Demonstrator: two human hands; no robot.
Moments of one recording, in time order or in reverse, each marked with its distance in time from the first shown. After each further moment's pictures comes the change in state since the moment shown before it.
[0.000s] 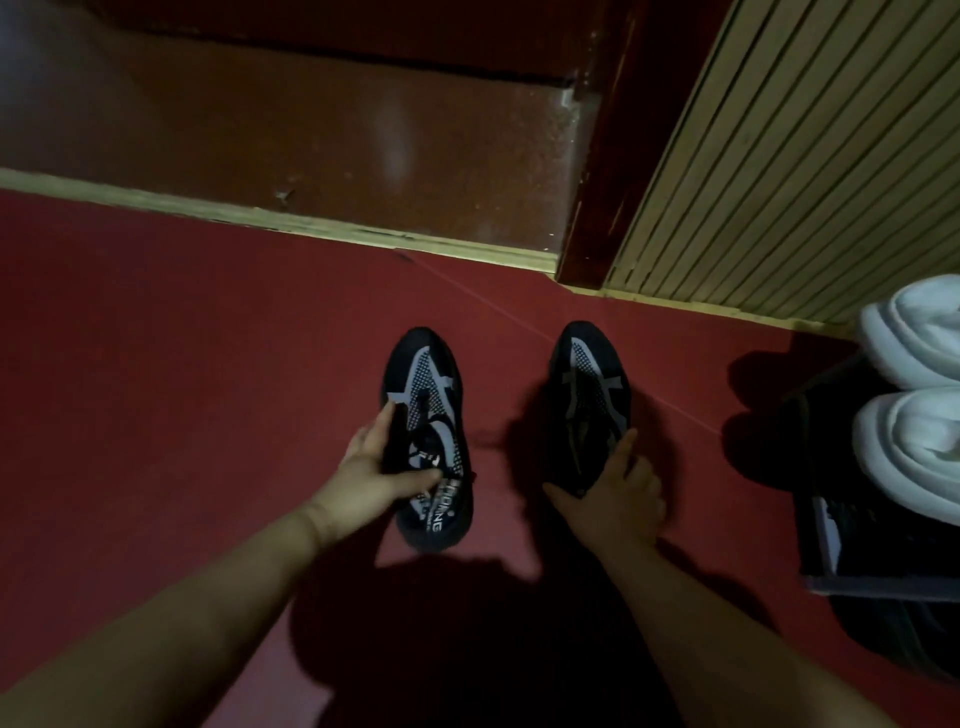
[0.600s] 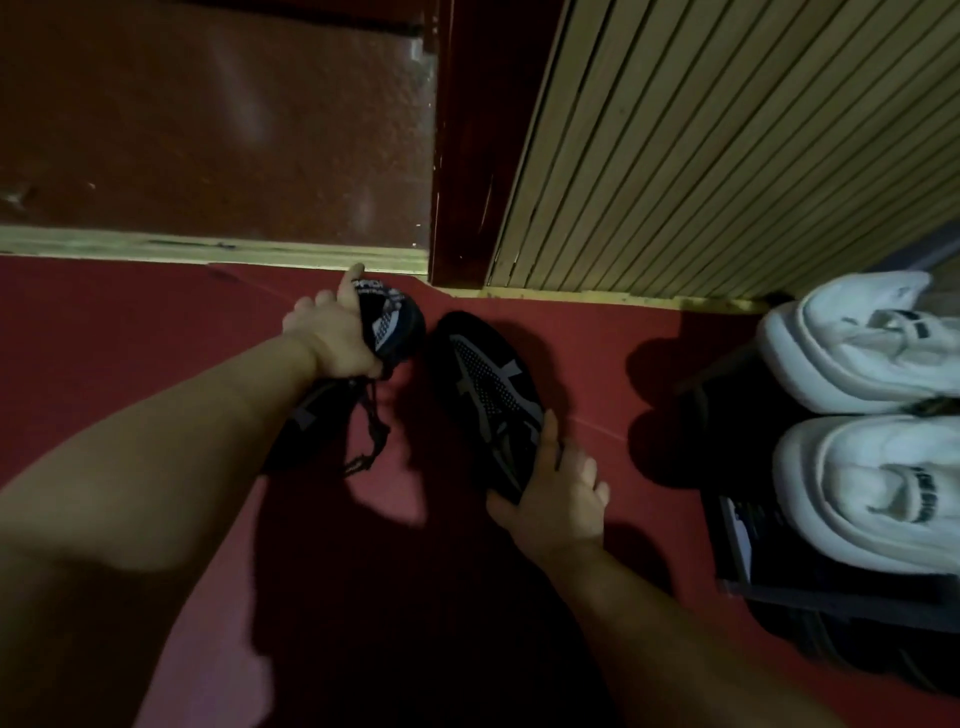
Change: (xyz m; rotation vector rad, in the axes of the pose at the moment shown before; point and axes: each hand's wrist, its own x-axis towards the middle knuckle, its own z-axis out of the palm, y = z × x) left_hand 0.211 0.138 -0.002 0.781 0.091 0.164; right_hand 0.058 0.012 -0.019 -0.172 -0.003 -0.011
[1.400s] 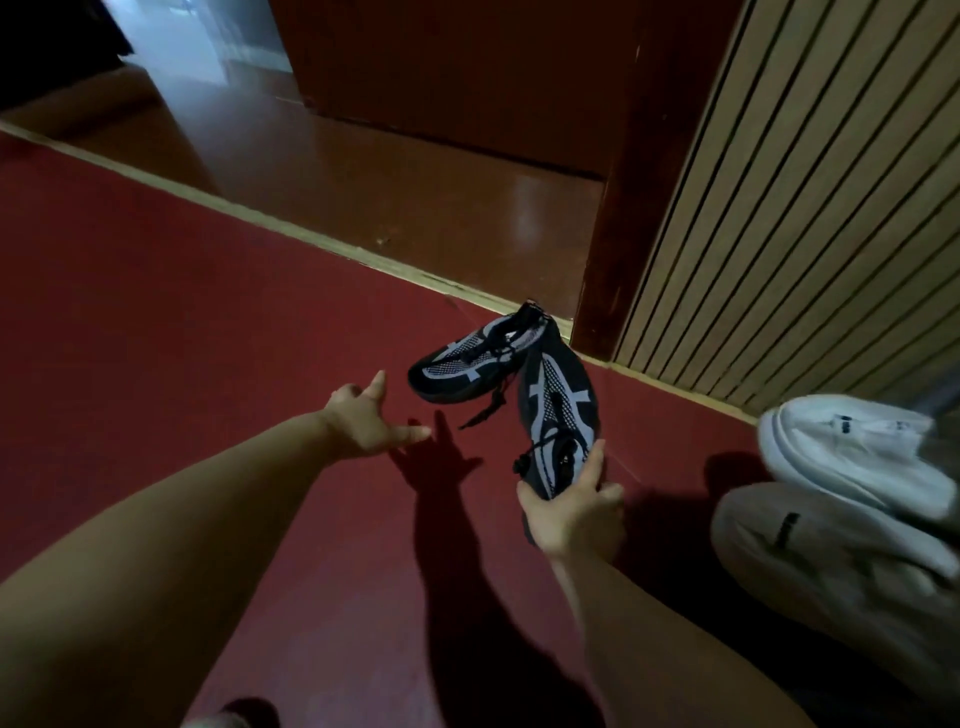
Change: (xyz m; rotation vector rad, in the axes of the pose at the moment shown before) left_hand -0.254 0.015 -0.002 -0.519 0.103 -0.580; right_hand -0.050 0.014 -0.054 0.379 -0.060 -0.189
